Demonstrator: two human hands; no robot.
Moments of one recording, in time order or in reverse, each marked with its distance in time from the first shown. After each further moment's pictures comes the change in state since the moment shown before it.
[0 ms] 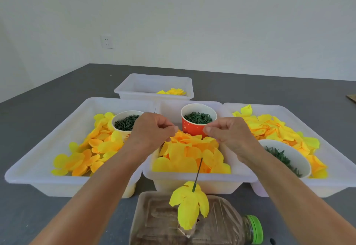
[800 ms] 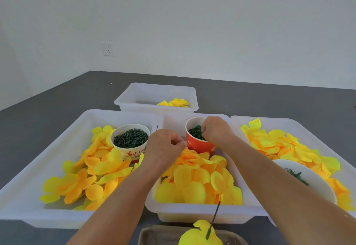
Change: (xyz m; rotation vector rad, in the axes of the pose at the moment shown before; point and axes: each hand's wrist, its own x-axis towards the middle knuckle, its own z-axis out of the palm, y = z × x) left_hand 0.038 -0.016 0.025 0.189 0.036 0.072; right_hand 0.147 0.047 0.039 -1.129 0.021 -0.131
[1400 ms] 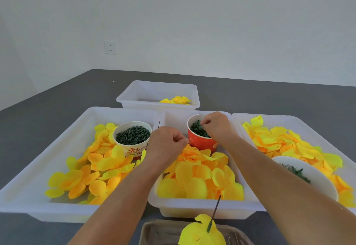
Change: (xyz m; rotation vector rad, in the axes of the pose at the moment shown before) left_hand 0.000 -0.003 0.002 0.011 0.004 0.009; right_hand -0.003 -0.003 0.001 0.484 0.031 0.116
